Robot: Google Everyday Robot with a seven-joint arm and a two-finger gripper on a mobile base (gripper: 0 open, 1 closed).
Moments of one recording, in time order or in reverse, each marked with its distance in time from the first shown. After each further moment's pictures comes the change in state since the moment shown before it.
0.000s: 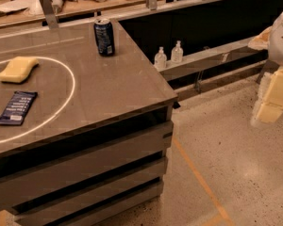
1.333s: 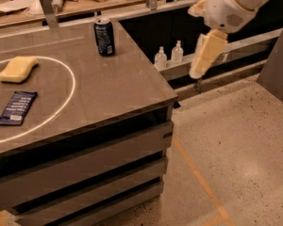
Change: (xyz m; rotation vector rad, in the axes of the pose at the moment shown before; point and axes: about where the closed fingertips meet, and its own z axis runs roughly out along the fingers) arm -0.116 -0.111 0.050 0.058 -0.278 -0.196
